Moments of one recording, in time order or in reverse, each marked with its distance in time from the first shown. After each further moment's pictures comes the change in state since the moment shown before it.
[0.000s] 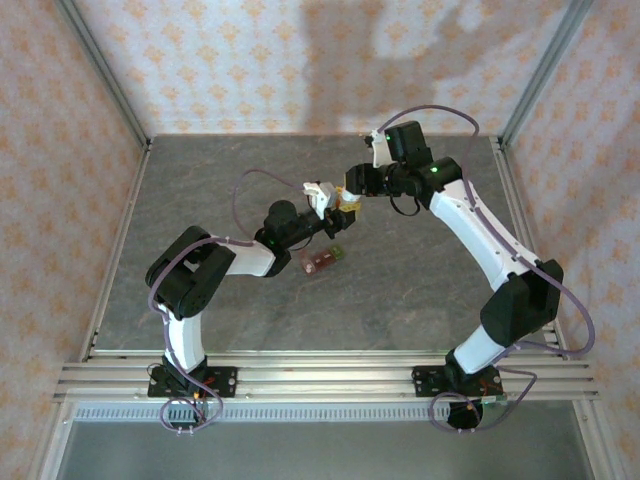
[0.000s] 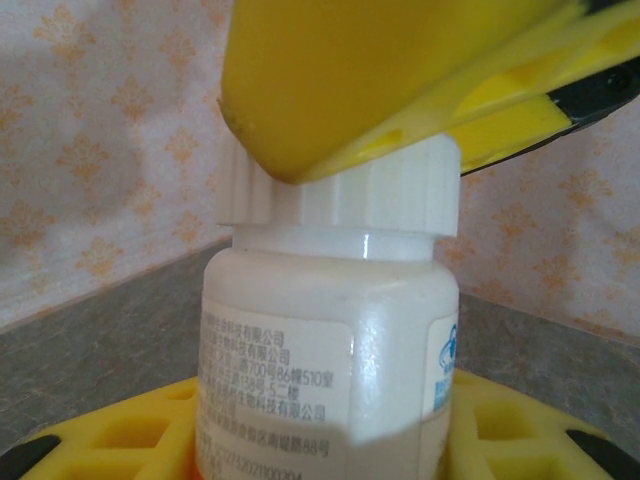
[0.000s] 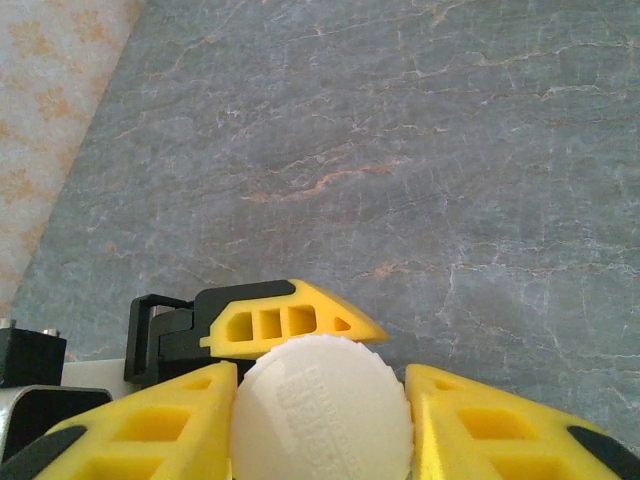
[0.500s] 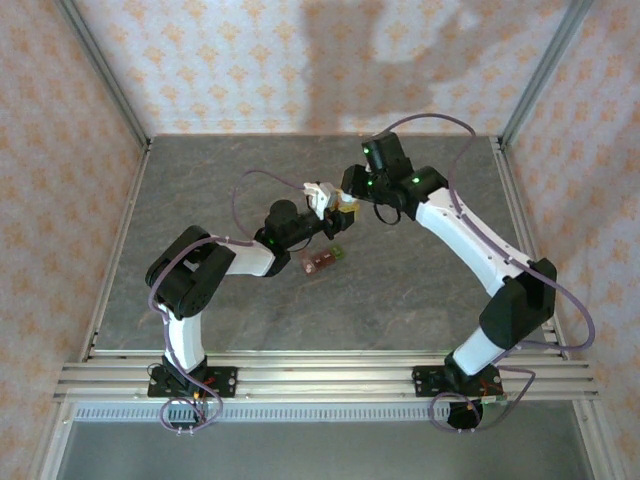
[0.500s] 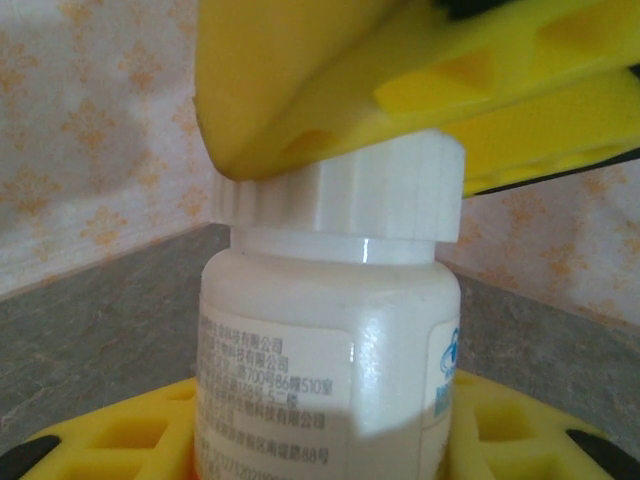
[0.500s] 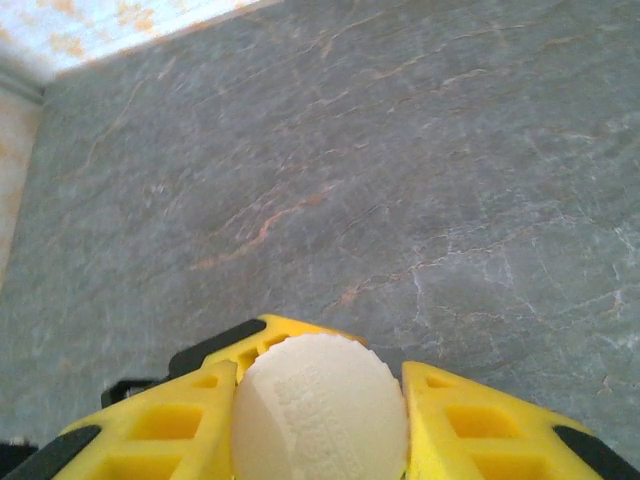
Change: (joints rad) left arm 0.003 0.000 0.000 -0.049 -0.004 -0.015; right arm 0.134 -0.001 -0.039 0.045 0.359 0.354
